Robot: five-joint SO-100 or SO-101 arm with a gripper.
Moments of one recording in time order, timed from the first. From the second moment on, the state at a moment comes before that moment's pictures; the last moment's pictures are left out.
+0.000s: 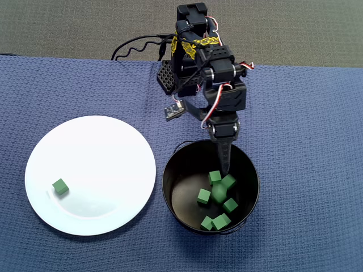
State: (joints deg) arm -15.5 101.1 84.7 68.8 3.1
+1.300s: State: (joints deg) arm 44.9 67.3 97.0 7.5 -85.8
